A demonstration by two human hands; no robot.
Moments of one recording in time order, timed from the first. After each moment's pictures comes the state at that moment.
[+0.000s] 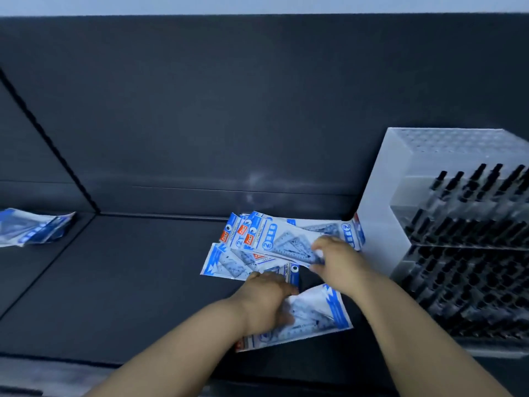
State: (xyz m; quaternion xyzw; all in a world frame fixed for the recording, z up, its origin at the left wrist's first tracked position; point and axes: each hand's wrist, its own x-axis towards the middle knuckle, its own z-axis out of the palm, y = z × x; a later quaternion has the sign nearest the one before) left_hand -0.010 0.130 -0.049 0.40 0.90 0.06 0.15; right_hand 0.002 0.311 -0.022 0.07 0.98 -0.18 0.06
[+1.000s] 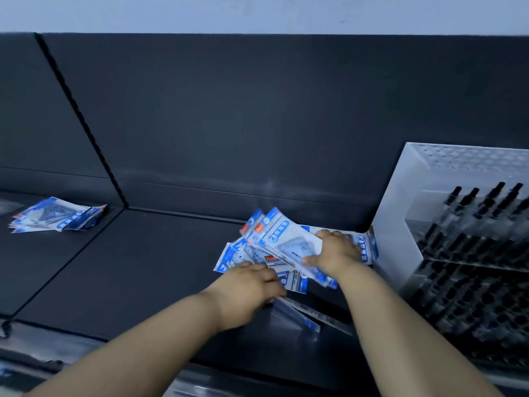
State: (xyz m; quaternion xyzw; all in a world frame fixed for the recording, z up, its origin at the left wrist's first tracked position) left_hand -0.014 0.075 -0.035 0.52 0.85 0.04 -0.08; right_hand -0.044 0.302 -0.030 0.14 0.98 -0.13 0.08
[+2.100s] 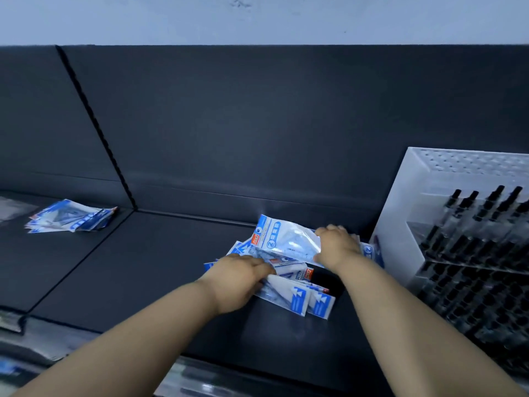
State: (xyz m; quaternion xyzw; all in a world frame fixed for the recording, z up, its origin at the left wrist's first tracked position) left_hand -0.024 0.067 -0.019 0.41 0.91 0.00 -0.01; right_hand -0.059 0.303 -0.027 0.07 0.99 -0.05 0.05
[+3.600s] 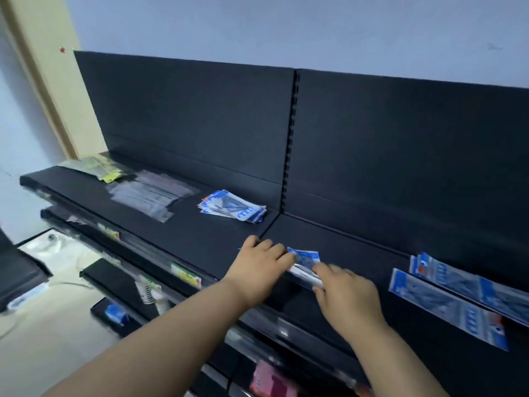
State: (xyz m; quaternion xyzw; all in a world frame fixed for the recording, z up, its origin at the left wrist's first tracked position) left_hand 0.004 -0.234 -0.003 0.27 0.94 -0.07 -0.18; right_hand 0.029 -0.048 0.005 -0.15 0.98 -0.04 -0.12
